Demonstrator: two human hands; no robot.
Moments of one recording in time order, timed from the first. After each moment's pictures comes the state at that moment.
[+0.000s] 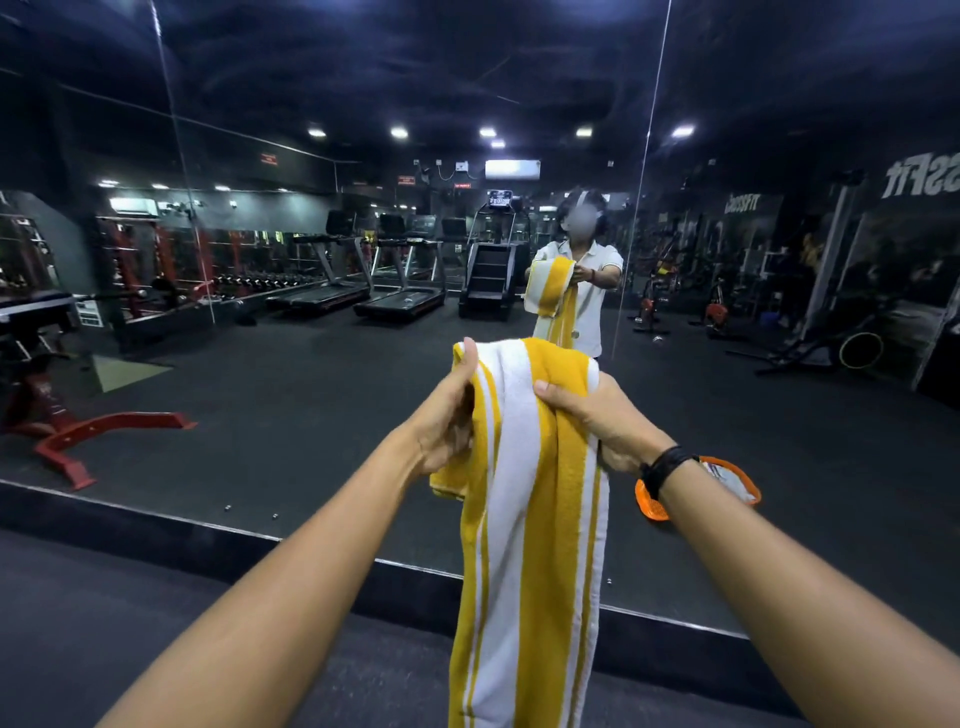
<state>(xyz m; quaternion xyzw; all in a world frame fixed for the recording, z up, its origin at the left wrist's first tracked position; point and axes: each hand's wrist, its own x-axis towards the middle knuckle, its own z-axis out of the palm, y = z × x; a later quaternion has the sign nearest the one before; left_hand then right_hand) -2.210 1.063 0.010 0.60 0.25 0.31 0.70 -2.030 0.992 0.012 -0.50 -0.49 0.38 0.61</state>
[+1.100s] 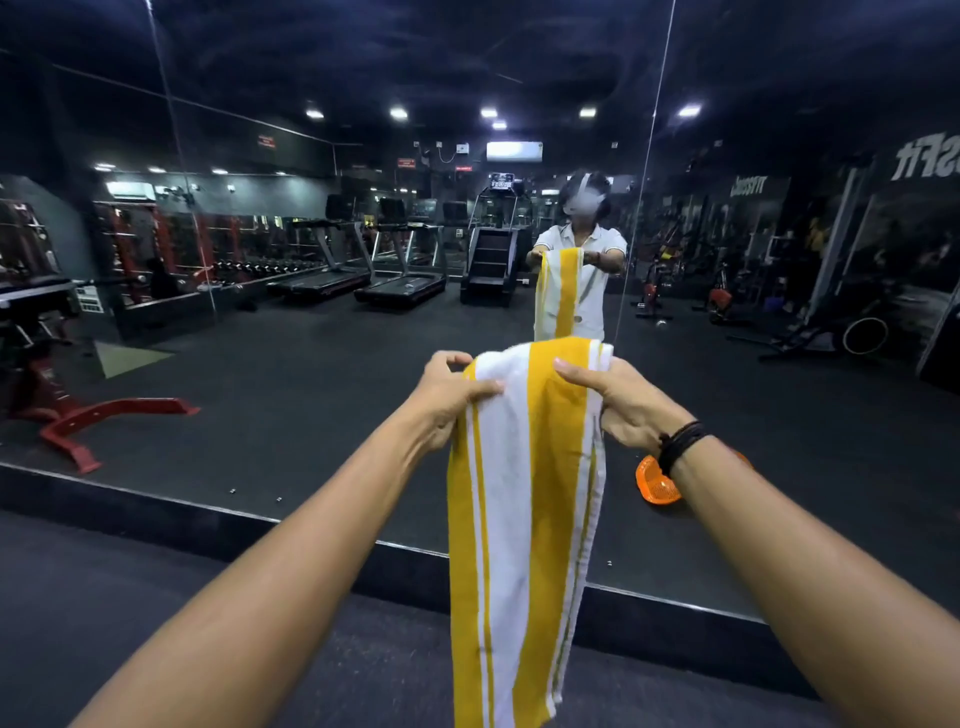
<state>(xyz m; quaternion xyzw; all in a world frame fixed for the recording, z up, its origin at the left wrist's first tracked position) -2.203 1.079 0.003 0.59 0.36 0.41 0.59 -2.017 0.993 0.014 -0.47 -0.44 0.47 0.61</state>
